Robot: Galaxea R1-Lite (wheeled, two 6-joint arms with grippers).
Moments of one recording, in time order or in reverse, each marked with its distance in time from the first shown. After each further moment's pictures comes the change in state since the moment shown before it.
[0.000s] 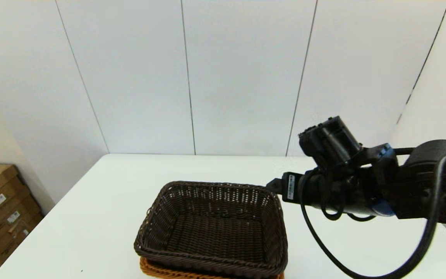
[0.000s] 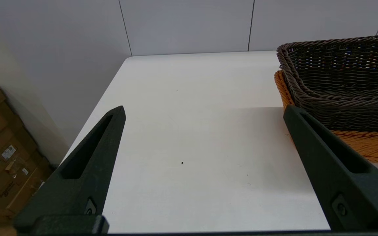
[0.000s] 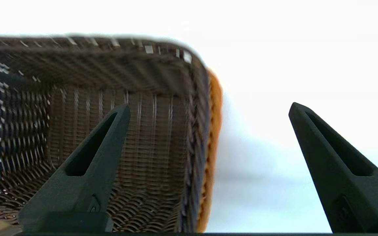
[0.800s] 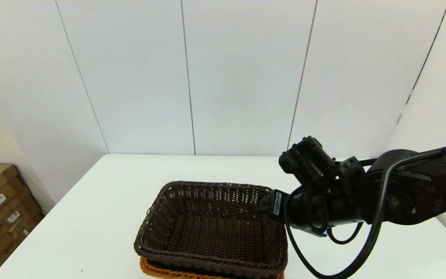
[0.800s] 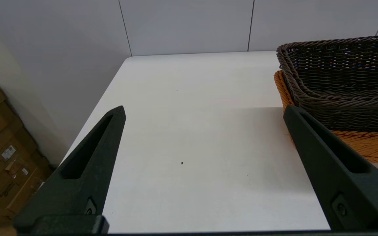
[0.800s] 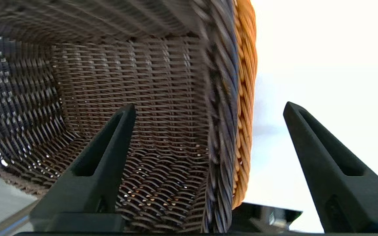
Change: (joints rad) left arm 0.000 0.000 0.000 0.000 0.000 0.000; right arm 0.014 0.106 -0.012 0.063 0.206 0.214
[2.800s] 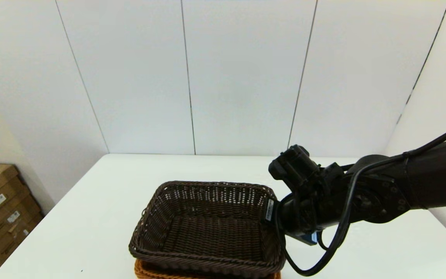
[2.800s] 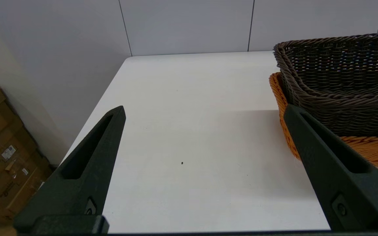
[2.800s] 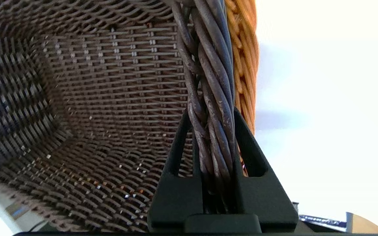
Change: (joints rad) left arm 0.000 0.000 0.000 0.000 0.000 0.000; right arm -0.006 0.082 -0.019 0.003 0.093 0.060
